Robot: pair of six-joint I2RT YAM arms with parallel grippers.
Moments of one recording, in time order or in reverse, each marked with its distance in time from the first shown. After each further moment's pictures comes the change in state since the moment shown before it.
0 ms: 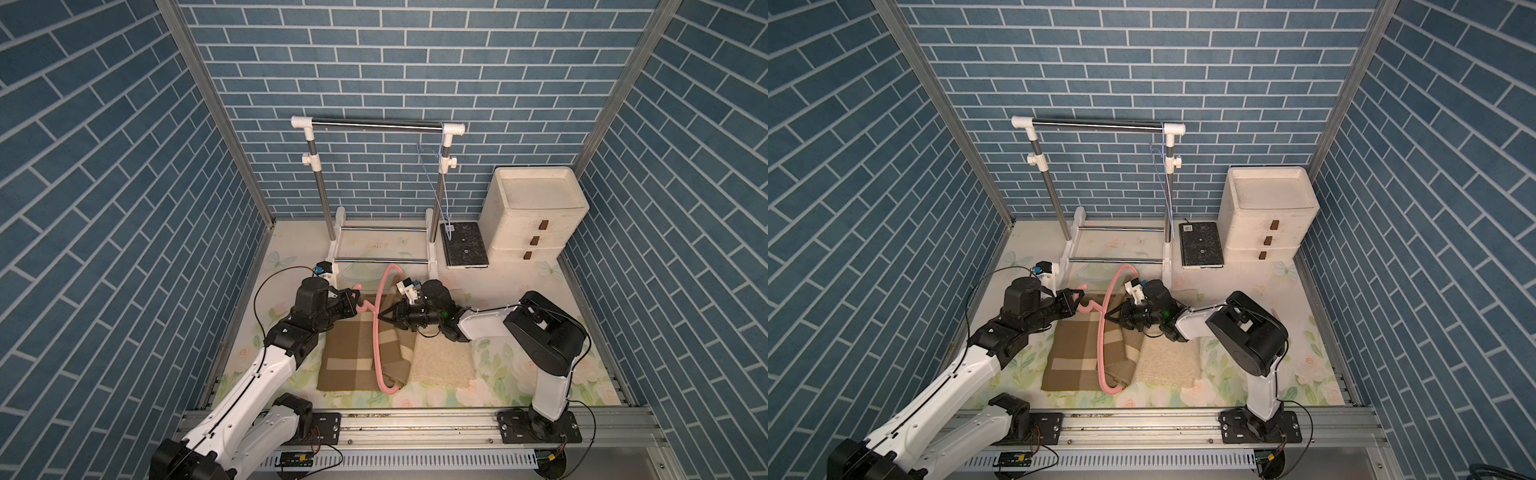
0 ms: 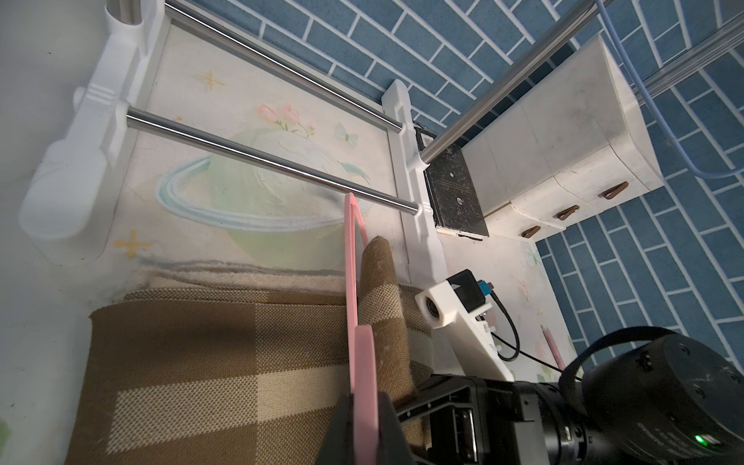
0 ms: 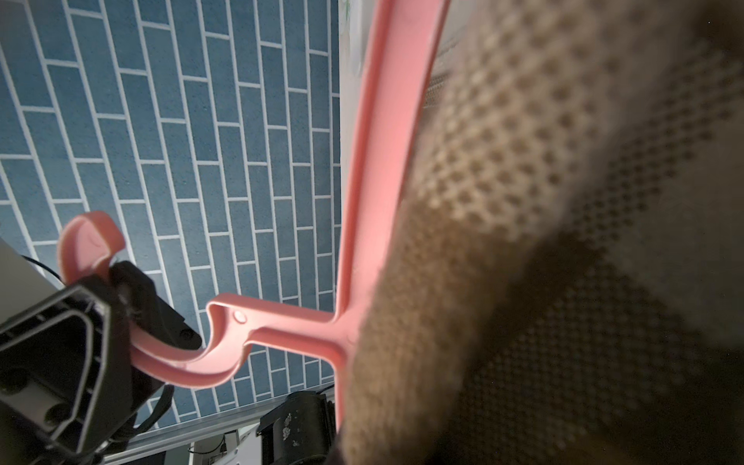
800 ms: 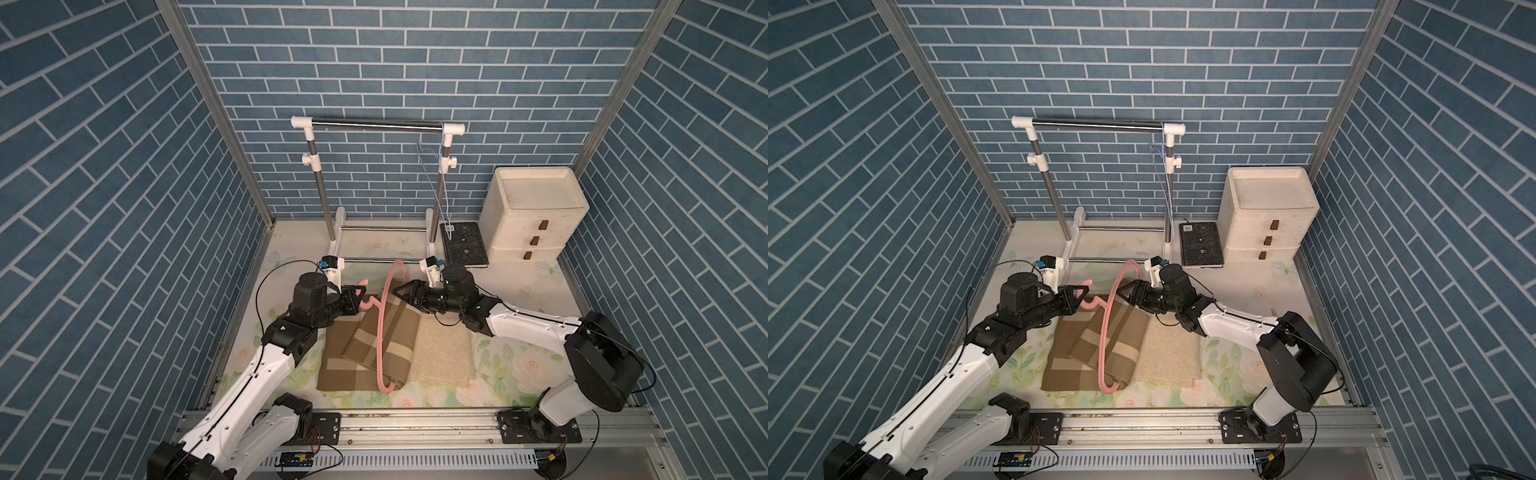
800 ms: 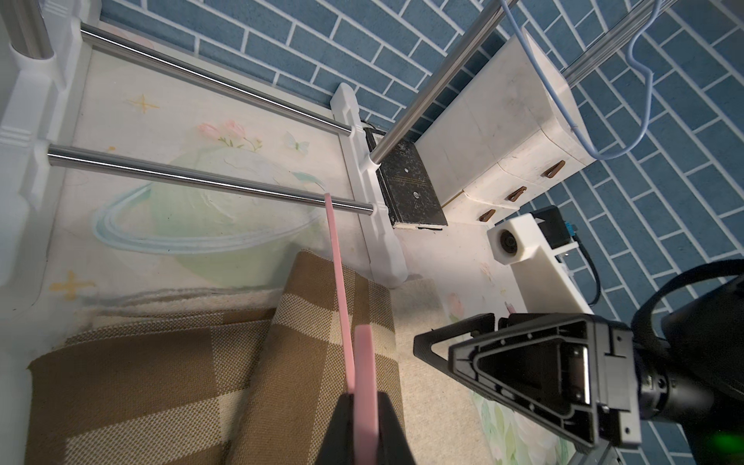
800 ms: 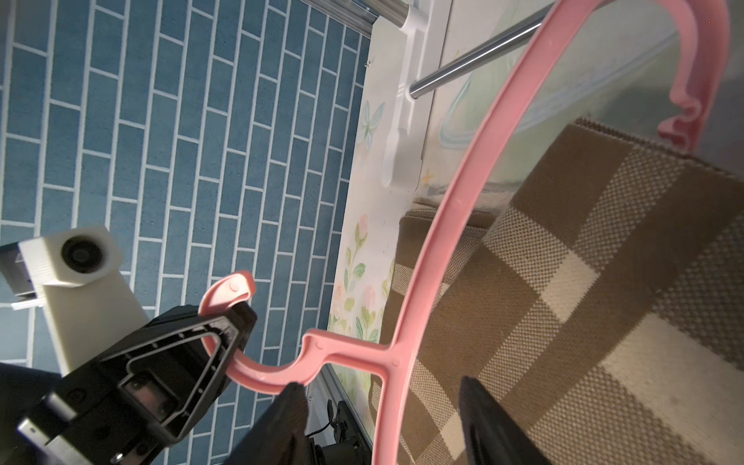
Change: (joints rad) left arm 0.000 0.001 0.052 0.002 0.099 0.065; right arm -0.075 -0.298 0.001 -0.301 0.196 -0.168
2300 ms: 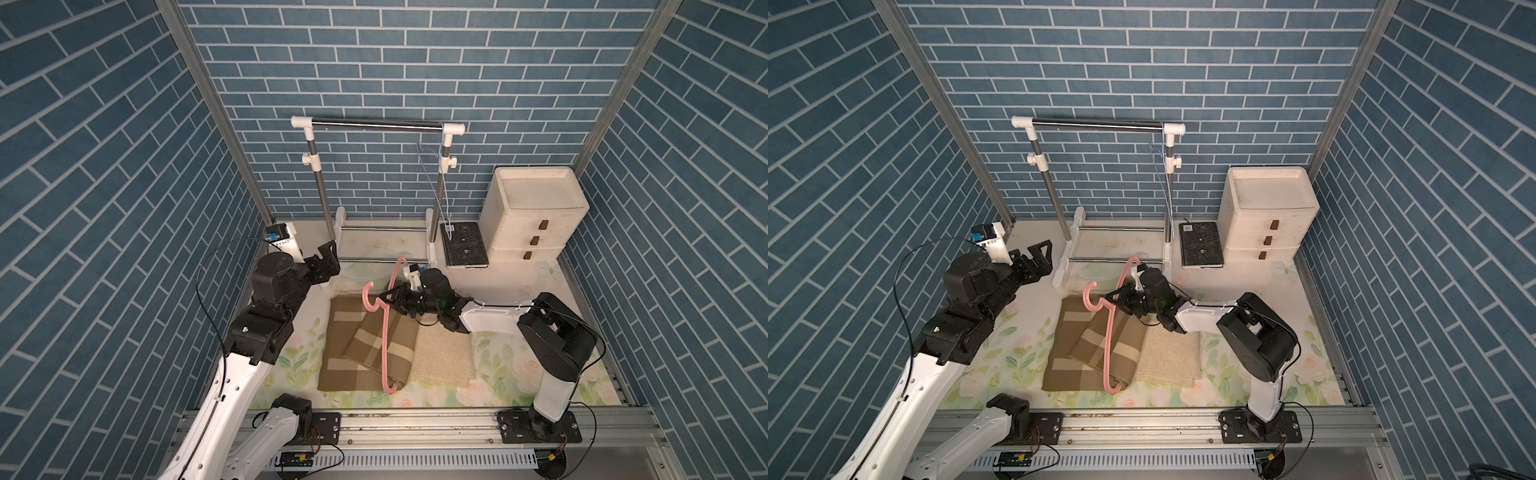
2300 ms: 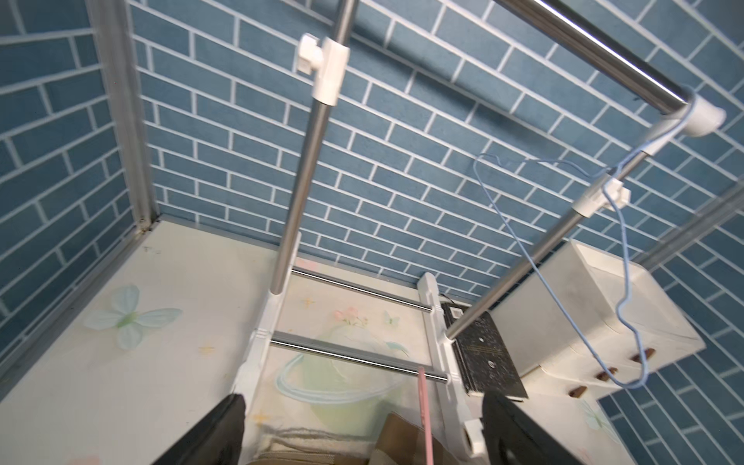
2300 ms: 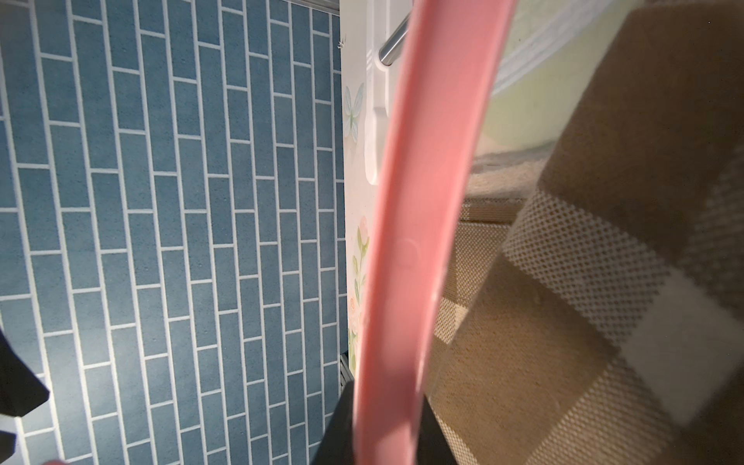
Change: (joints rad) left arm 0.125 -0.060 0.349 -0.190 -0.429 0.090; right arm 0.056 0.225 0.080 0.164 0.016 0.196
